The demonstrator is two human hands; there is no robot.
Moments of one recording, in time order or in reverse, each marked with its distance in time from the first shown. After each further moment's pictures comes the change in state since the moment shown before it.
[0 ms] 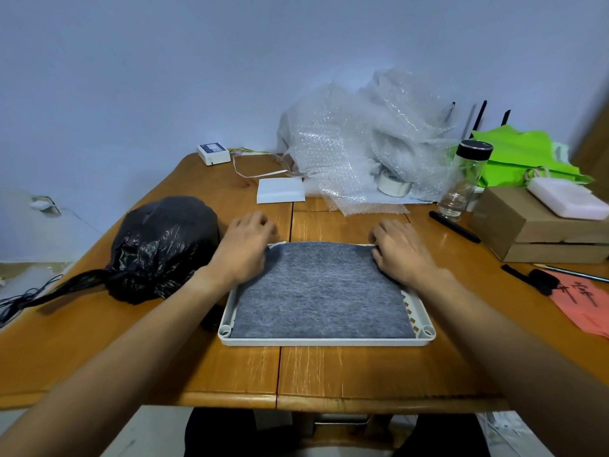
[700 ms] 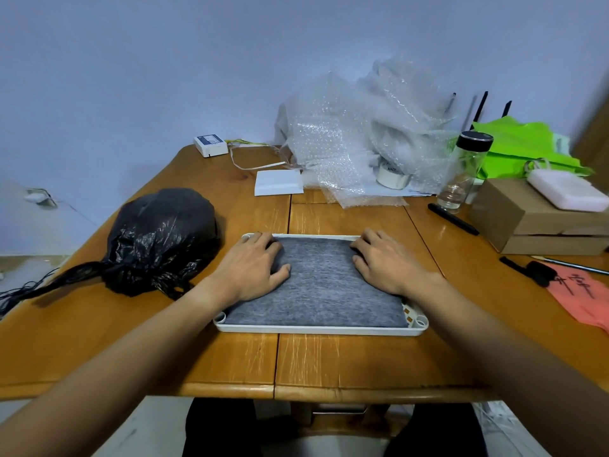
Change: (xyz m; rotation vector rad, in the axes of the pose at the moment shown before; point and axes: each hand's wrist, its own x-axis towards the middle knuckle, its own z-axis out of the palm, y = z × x) left_hand -0.025 0.022 0.016 0.116 -0.180 0.048; right_hand -0.019 -0.024 0.003 0.065 -0.162 -0.089
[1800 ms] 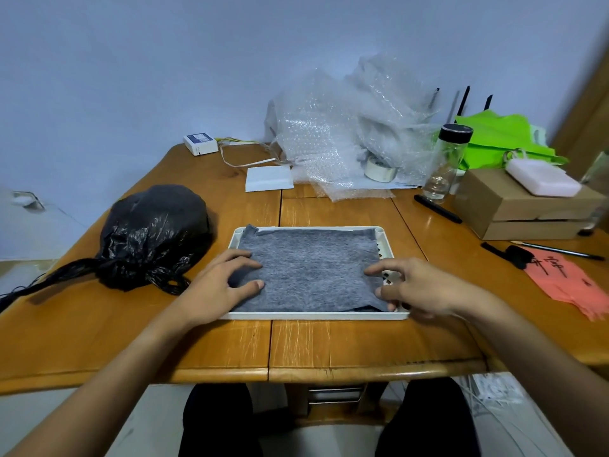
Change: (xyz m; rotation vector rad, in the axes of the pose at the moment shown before) left_hand -0.072 -0.006 -0.010 -0.739 -0.028 -0.192; right_hand -0.098 -0.012 -0.069 0.869 -0.377 0.422
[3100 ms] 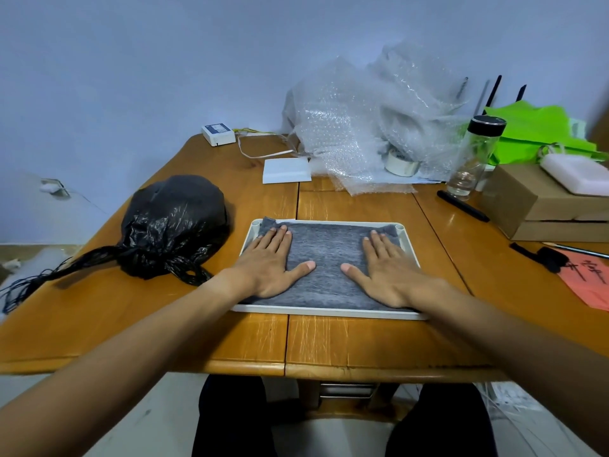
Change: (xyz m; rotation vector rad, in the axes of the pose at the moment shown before) left_hand 0.054 0.033 0.025 0.555 -0.322 -0.128; right_hand 0.081 -0.006 0.052 -0.787 0.076 -0.068
